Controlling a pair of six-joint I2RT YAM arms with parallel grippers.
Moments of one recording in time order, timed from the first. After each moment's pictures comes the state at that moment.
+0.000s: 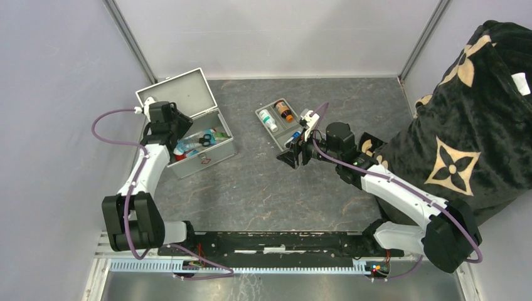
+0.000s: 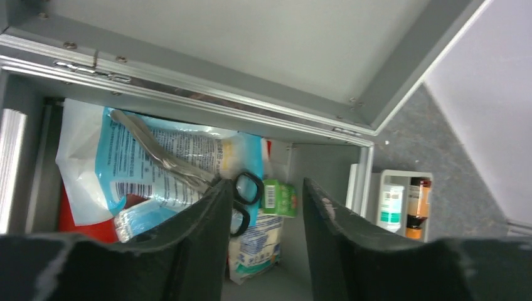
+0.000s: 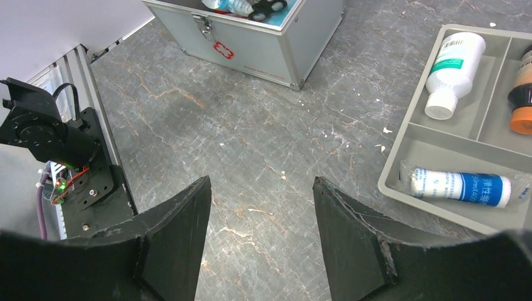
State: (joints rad) left arm 0.09 1.30 0.93 -0.19 -0.08 -0.75; right arm 0.63 1.18 0.77 0.14 -0.45 0.15
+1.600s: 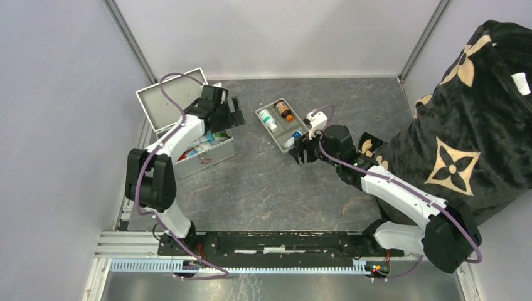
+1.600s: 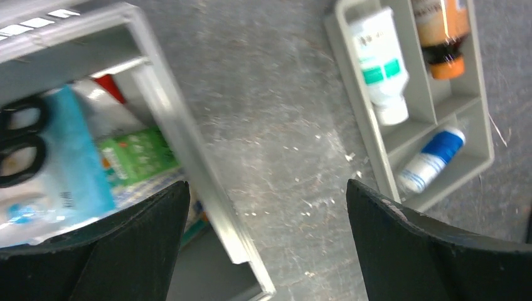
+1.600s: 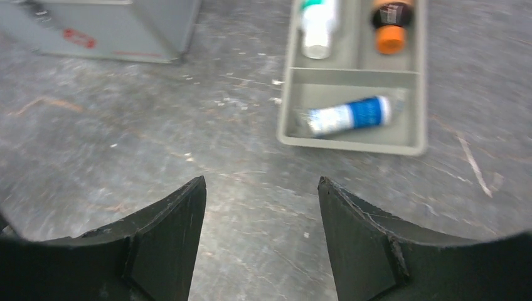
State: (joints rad) left arm -0.25 1.68 1.29 -0.45 0.03 -0.47; right arm 0.63 1.20 0.75 0.03 -0.14 0.12
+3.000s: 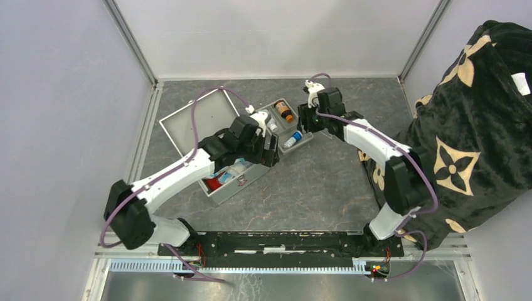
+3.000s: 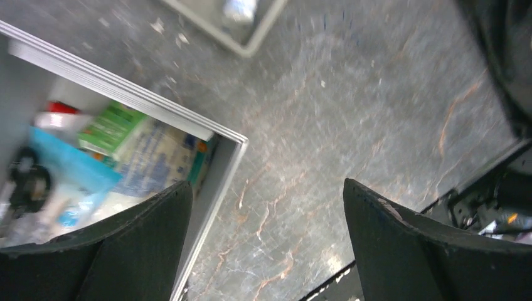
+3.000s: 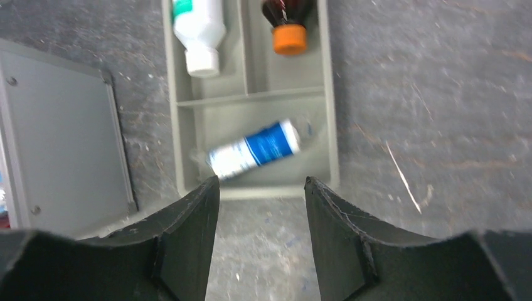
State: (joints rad) left arm -0.75 1.39 1.07 -0.46 0.05 -0.38; right arm 0.40 1.63 1.19 -0.25 -0.13 0.11
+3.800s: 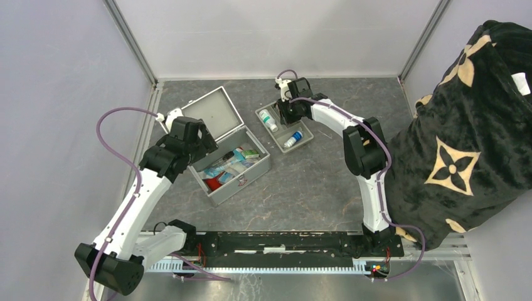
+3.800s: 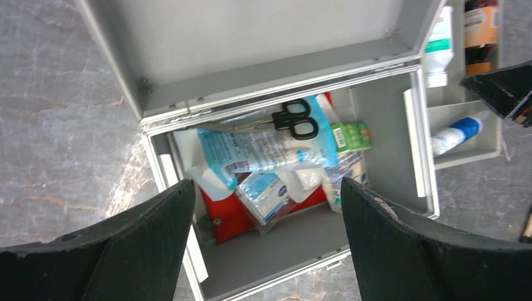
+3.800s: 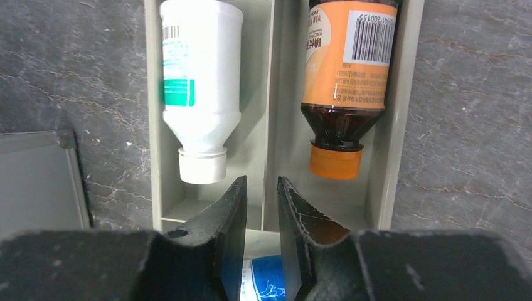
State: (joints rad) left arm -0.36 1.00 1.05 -0.85 -0.35 -0.74; right arm 0.46 2.20 1.77 -0.42 -0.17 0.01
